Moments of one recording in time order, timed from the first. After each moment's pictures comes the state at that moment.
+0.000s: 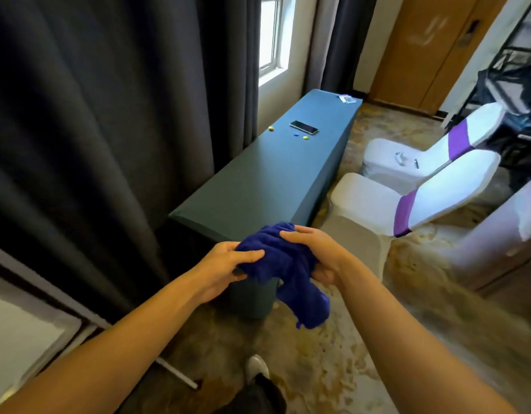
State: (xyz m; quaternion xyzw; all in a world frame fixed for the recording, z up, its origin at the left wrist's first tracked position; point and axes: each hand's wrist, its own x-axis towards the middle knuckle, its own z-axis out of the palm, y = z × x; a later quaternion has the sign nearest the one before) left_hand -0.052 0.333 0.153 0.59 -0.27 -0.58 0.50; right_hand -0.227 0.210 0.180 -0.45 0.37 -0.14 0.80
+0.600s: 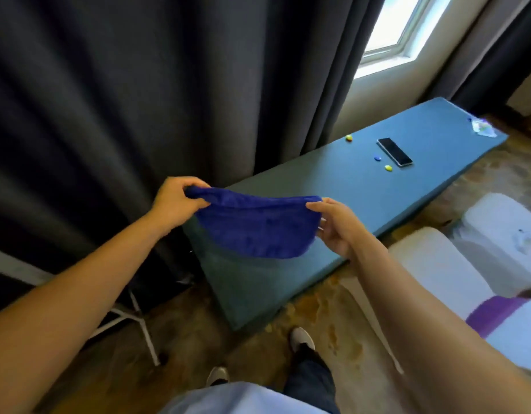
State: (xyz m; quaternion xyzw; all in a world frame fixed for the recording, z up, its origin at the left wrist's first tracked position) left_hand 0.116 0.139 0.158 0.83 -0.23 -0.16 0.48; right_hand -0.075 -0.116 0.159 -0.53 0.36 -0.05 0.76
